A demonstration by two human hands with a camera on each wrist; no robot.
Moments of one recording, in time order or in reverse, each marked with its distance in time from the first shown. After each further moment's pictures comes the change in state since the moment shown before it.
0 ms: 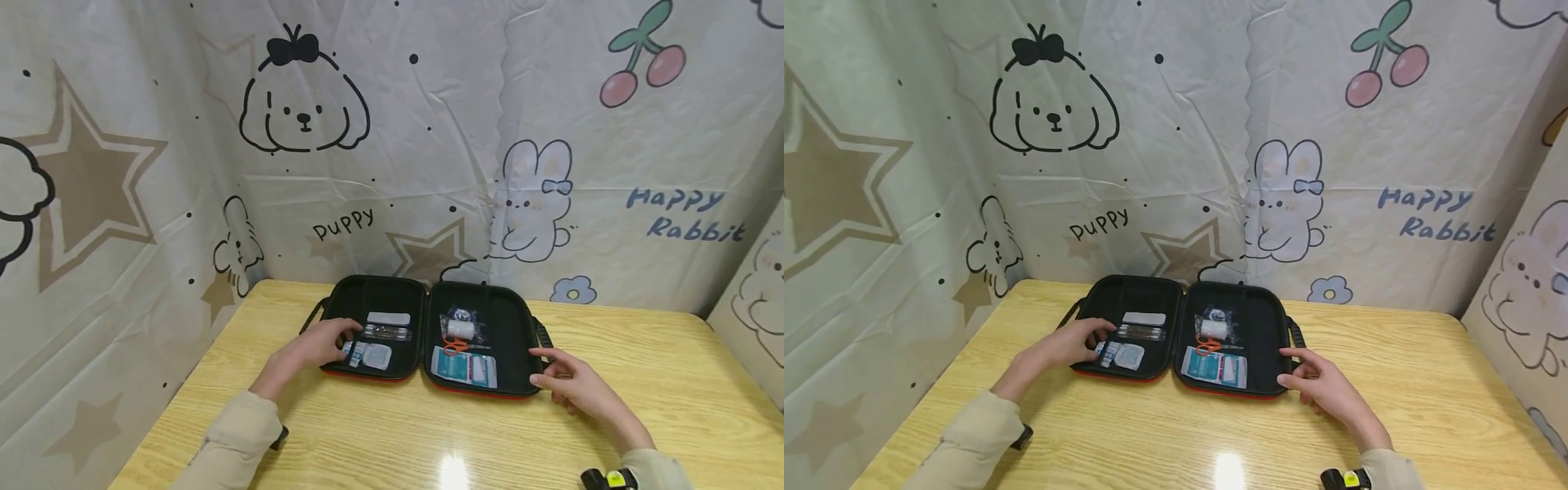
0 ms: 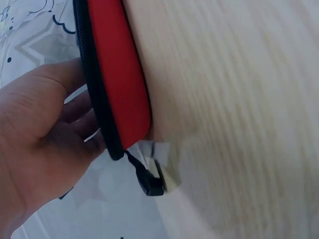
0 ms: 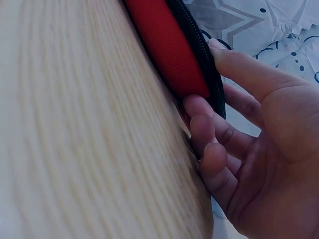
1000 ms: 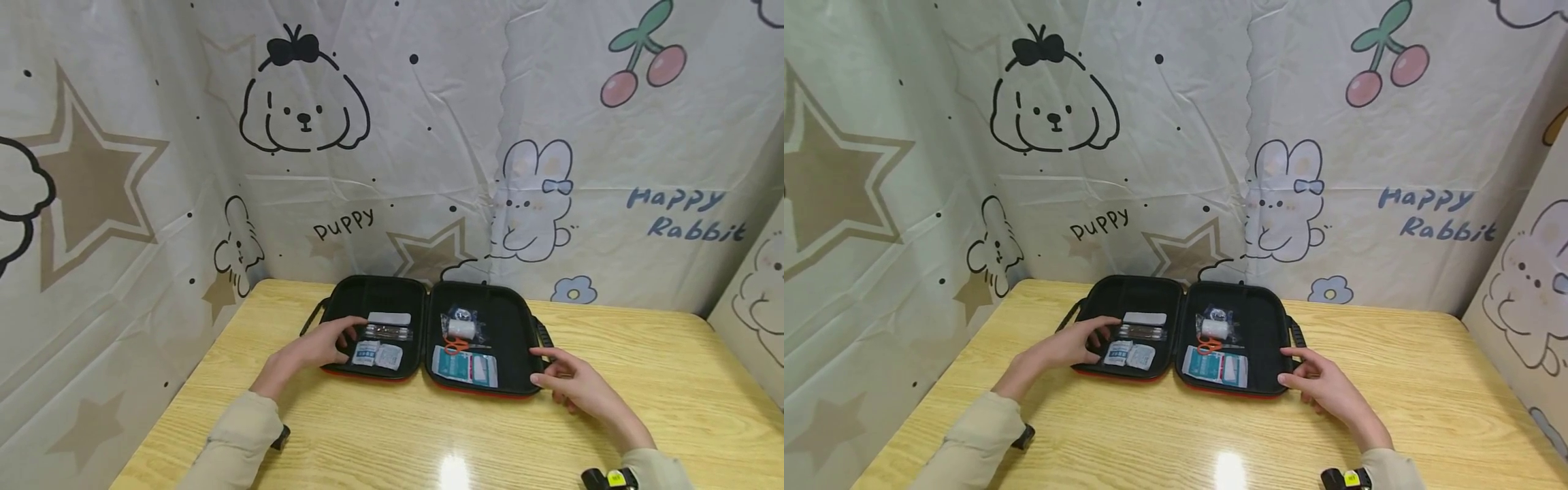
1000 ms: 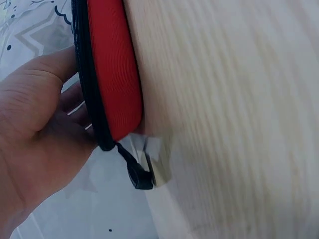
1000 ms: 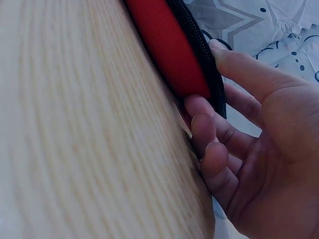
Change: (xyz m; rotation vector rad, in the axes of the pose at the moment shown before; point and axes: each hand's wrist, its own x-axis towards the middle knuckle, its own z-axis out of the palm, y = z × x) left_hand 0.000 -0.006 0.000 -0.149 -0.055 0.073; right_hand -0.001 -0.002 0.000 0.001 0.002 0.009
